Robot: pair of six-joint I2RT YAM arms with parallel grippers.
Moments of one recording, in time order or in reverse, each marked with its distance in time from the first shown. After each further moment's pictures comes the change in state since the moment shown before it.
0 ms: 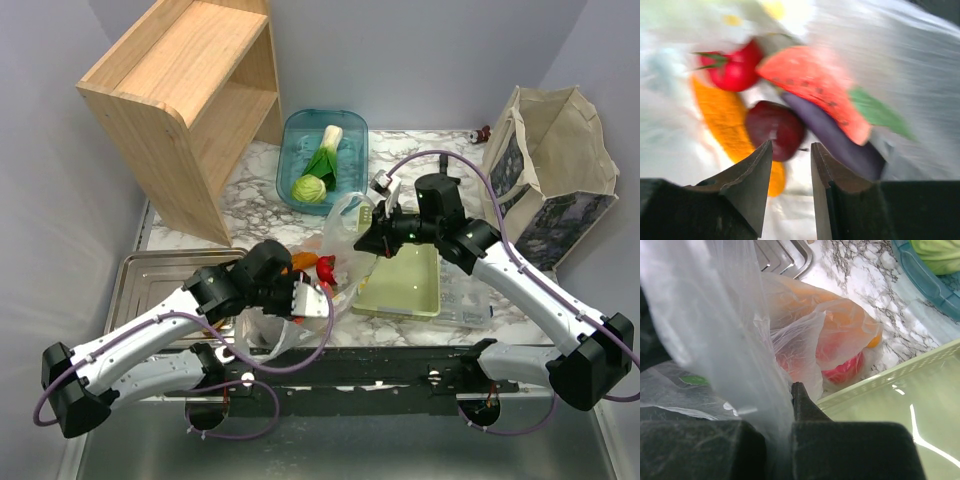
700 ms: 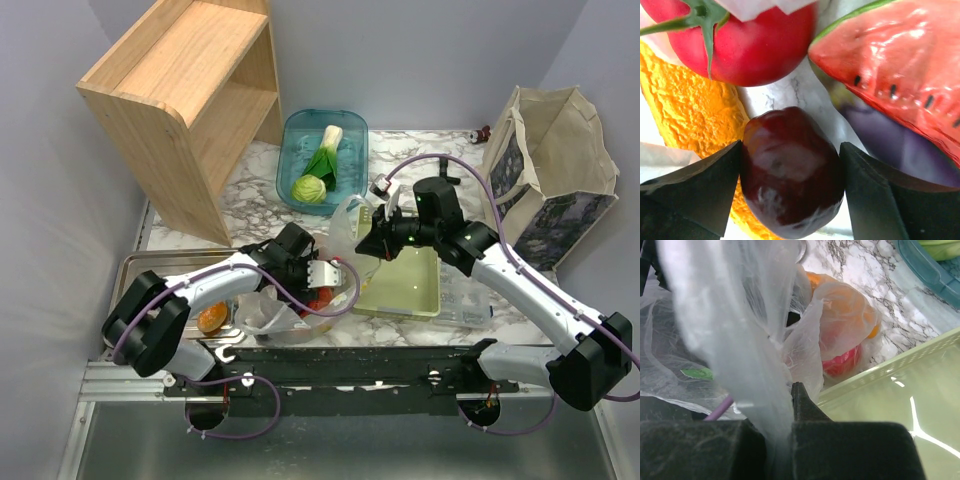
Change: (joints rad) left arm 0.229 0.480 -0.017 0.359 -0.072 0.035; right arm 0.000 -0.002 -0.027 0.000 0.018 0.001
